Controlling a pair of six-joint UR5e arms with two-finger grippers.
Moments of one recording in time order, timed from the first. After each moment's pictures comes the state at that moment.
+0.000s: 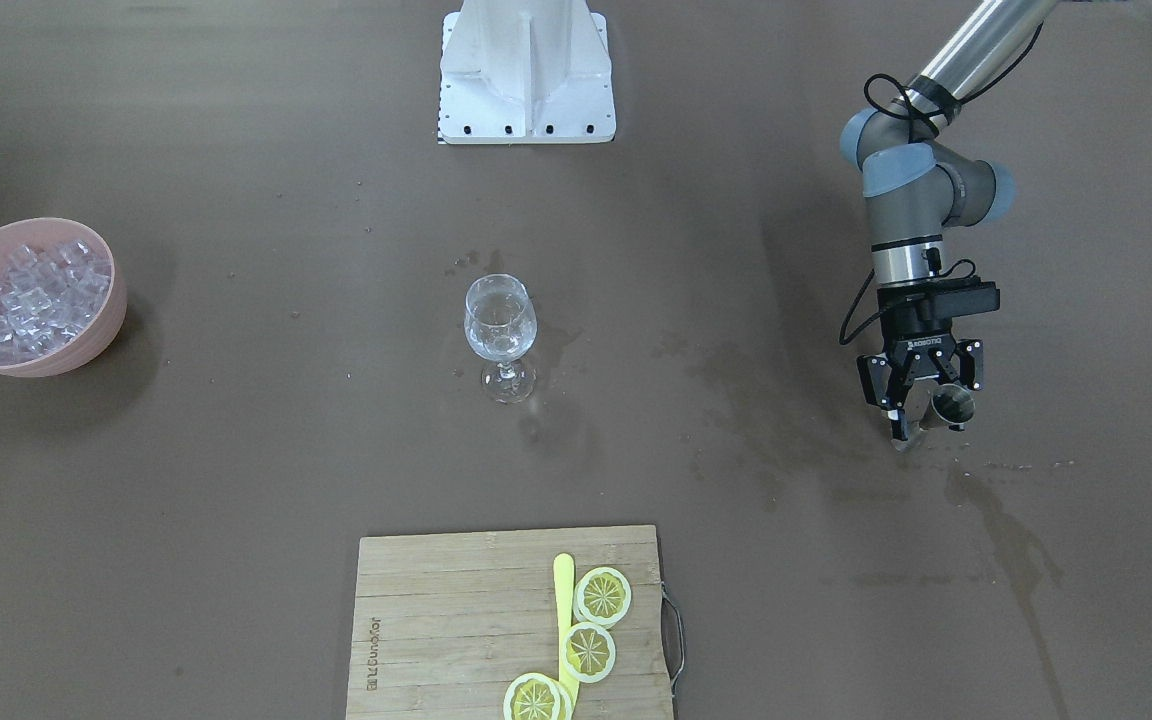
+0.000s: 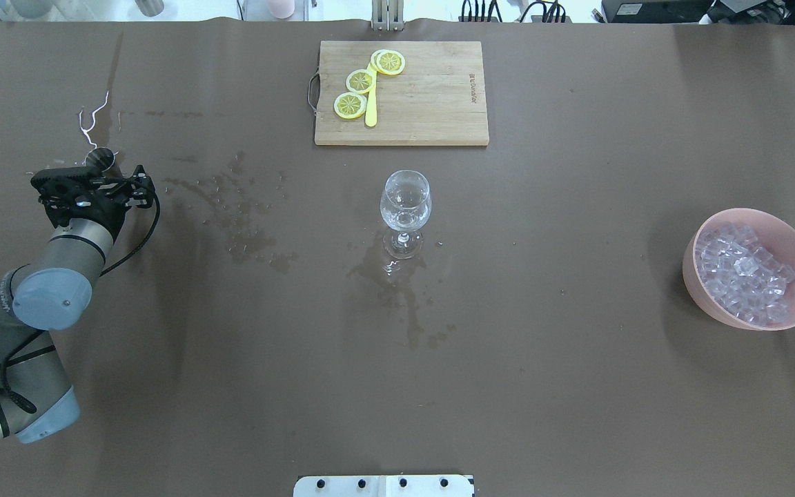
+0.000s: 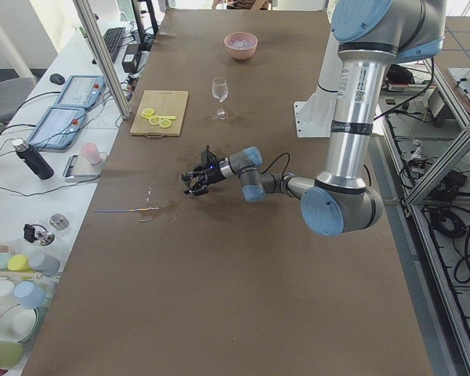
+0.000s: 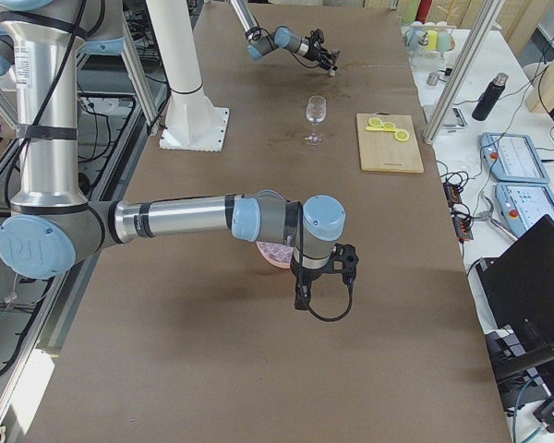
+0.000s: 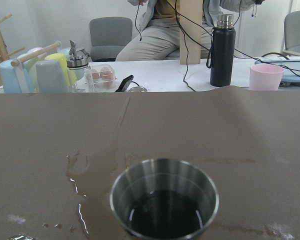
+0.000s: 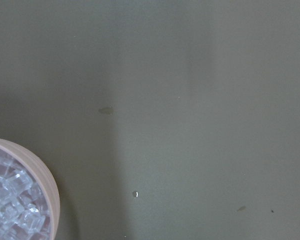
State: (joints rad) left arm -0.55 -1.73 -1.43 -2.57 -0.88 -1.21; right arm 1.55 -1.62 1.75 -1.78 2.33 -0.01
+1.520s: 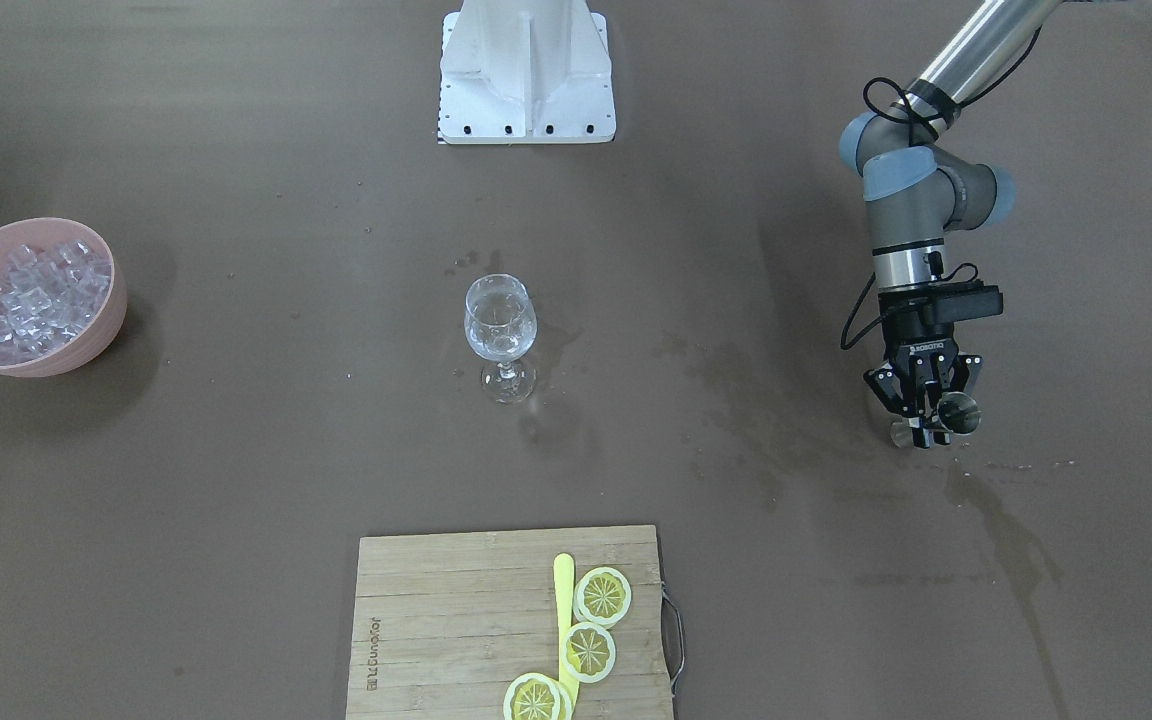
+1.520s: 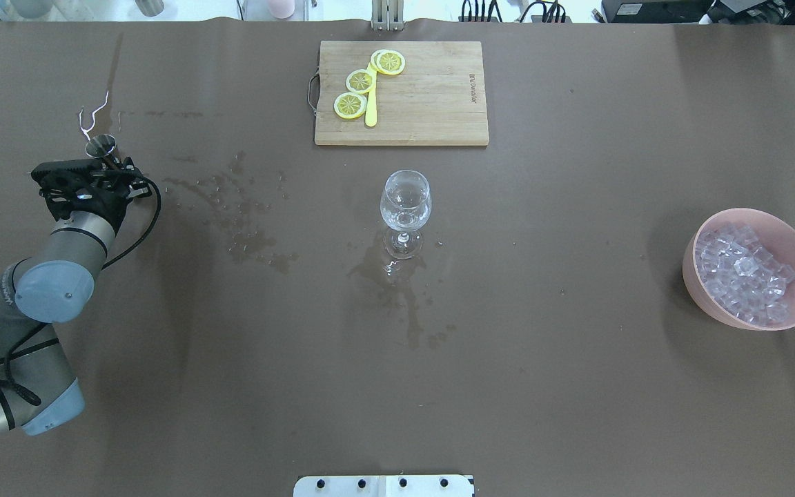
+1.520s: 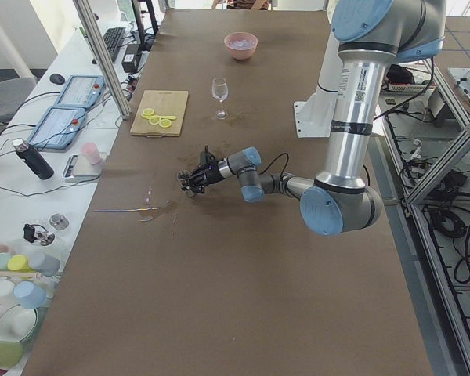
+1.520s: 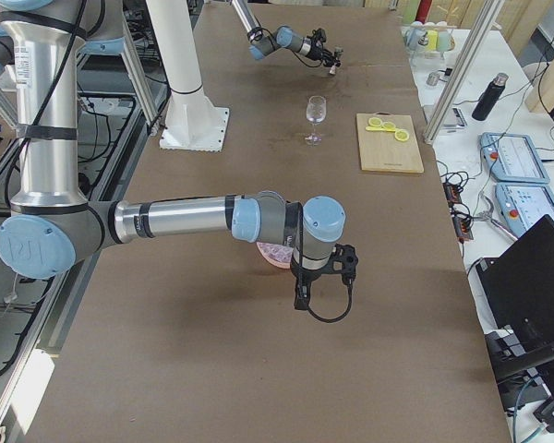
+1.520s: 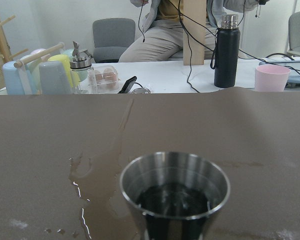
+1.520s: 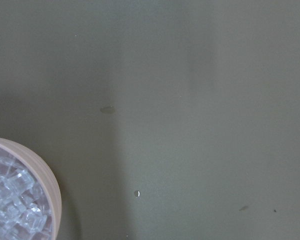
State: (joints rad) left arm -0.57 -1.75 -1.42 -2.58 -0.89 -1.20; right arm 1.55 -1.62 1.75 -1.78 2.34 -0.01
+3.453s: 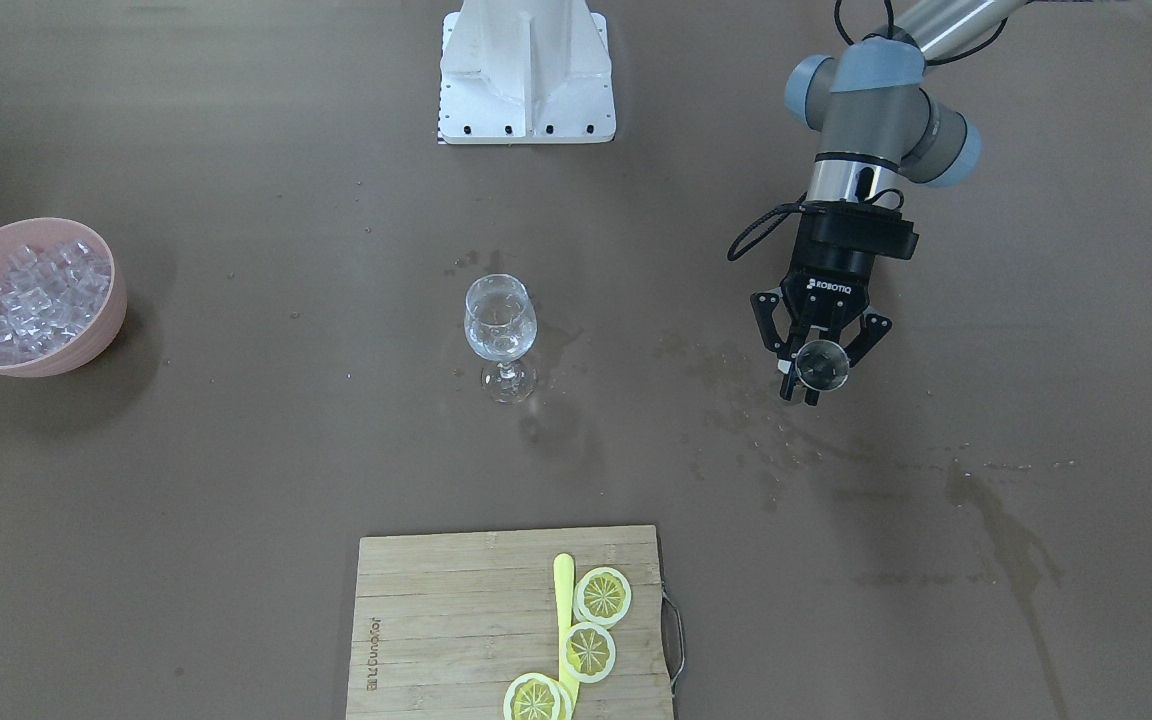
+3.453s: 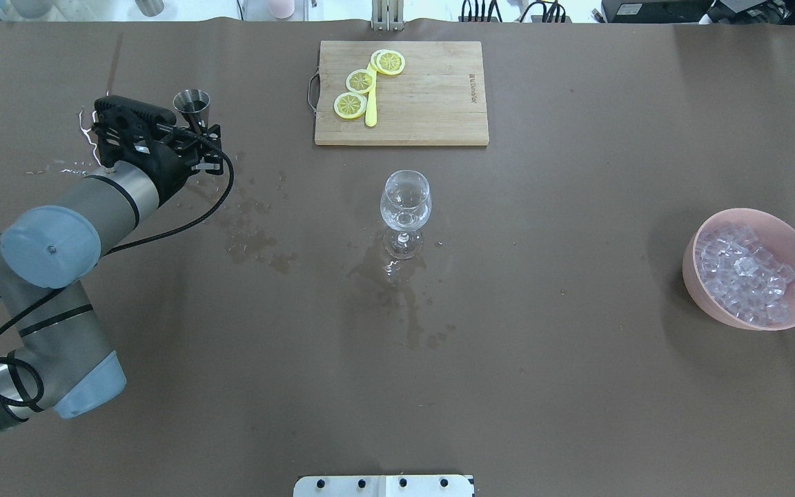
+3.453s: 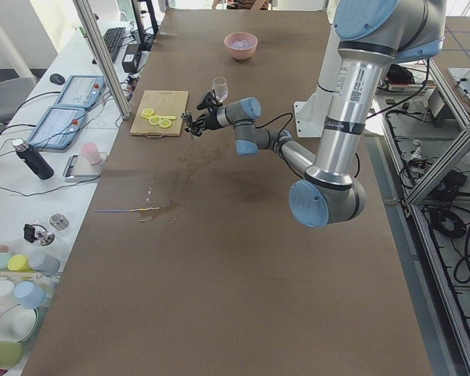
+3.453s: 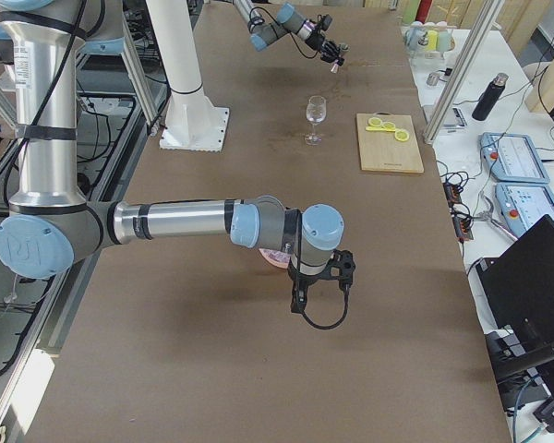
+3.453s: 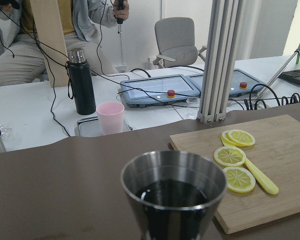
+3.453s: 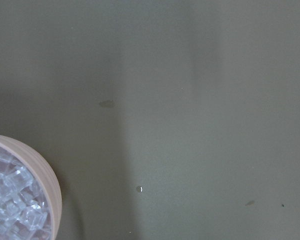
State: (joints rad) left arm -0.60 -1.85 -1.73 -2.47 -1.18 -0.84; right arm 1.55 -1.63 1.72 -1.78 2.37 -0.01
